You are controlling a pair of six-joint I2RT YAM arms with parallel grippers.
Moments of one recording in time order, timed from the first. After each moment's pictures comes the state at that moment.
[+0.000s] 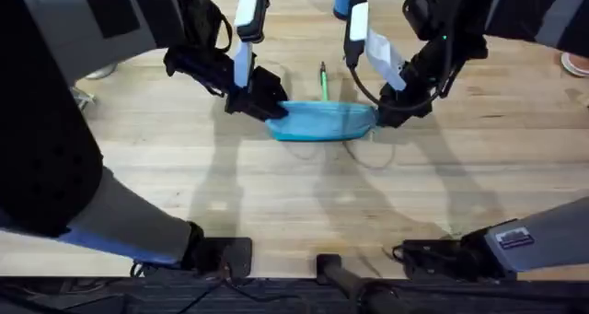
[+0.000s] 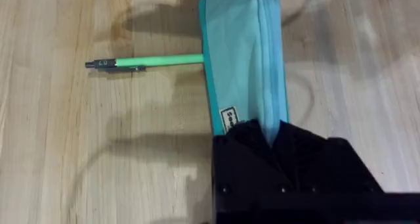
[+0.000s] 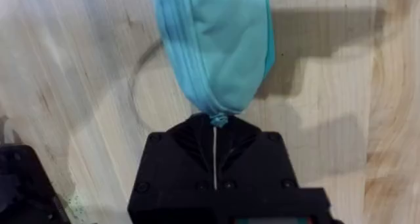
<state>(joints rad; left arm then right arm) -0.07 1.74 1.14 -0.98 0.85 1.54 0.26 1.72 1.24 -1.09 -0.27 -1.11</state>
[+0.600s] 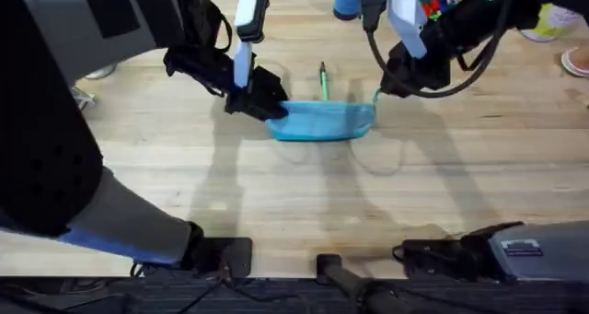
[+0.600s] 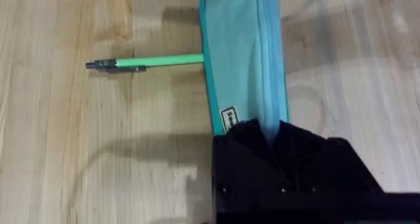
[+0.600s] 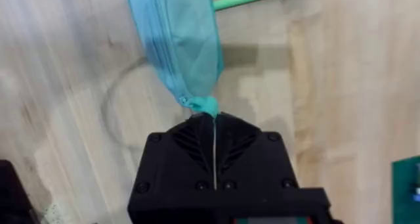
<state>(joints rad) -0.07 1.74 1.14 -0.98 0.85 1.54 0.26 1.57 1.36 -1.10 -0.27 -1.10</state>
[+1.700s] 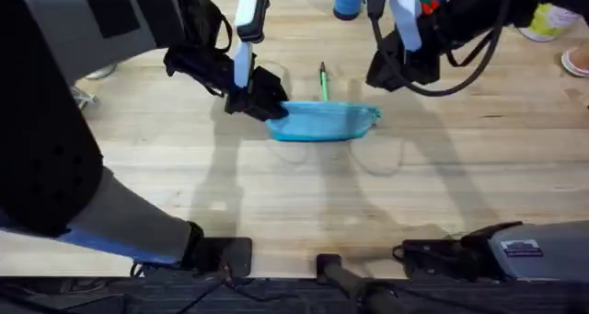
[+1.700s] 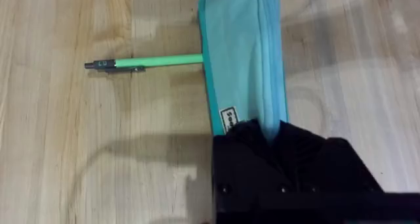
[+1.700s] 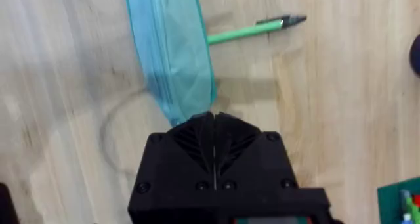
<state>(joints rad) -0.07 1.74 1.14 -0.98 0.85 1.54 0.28 1.57 1.36 -1.03 -0.38 -1.10</state>
